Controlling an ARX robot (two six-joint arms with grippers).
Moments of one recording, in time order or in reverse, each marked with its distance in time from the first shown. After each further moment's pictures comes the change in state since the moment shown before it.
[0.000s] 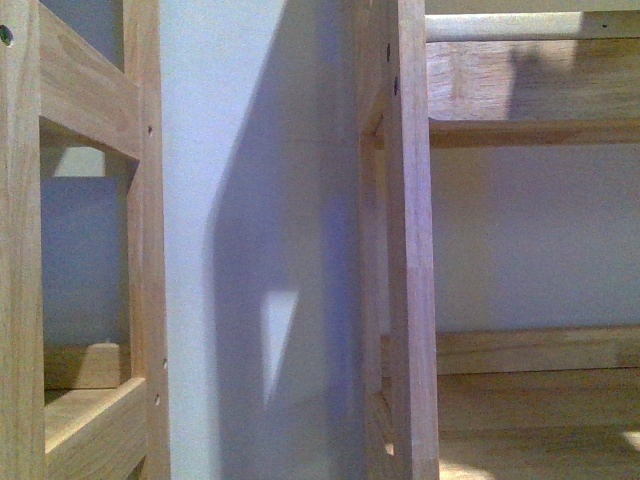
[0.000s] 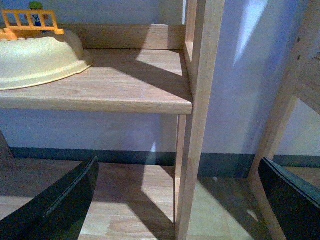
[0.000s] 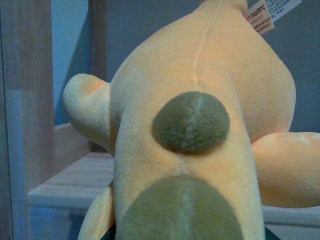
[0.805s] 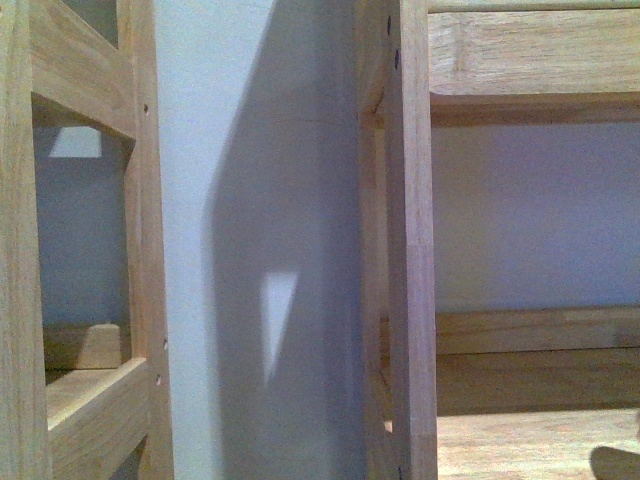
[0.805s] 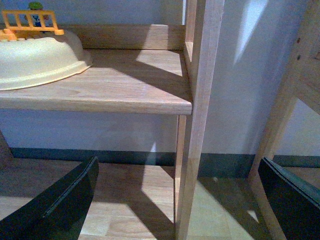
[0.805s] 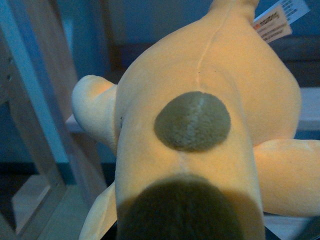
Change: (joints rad) left arm 0.000 0.000 0.000 0.000 0.000 0.000; right arm 0.346 -0.678 -1.087 0.013 0.348 -0.017
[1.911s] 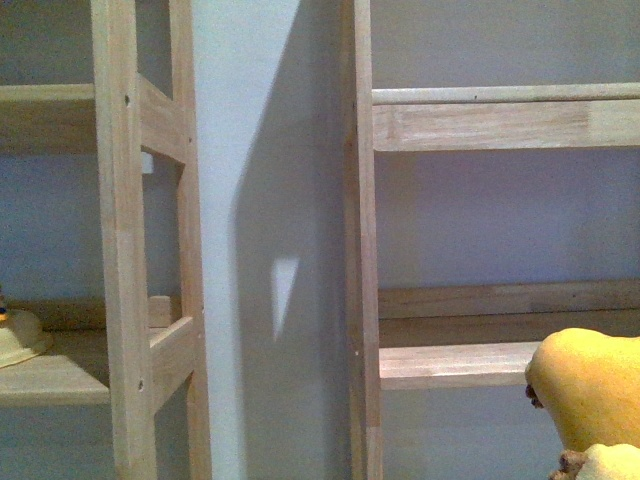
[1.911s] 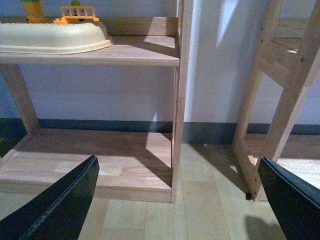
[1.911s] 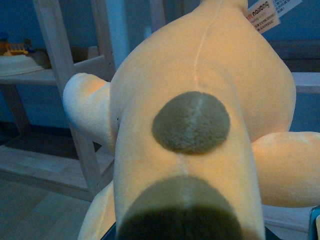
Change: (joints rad) left arm 0.000 0.000 0.000 0.000 0.000 0.000; right arm 0.071 -0.122 -0.104 0.019 -0.159 0.011
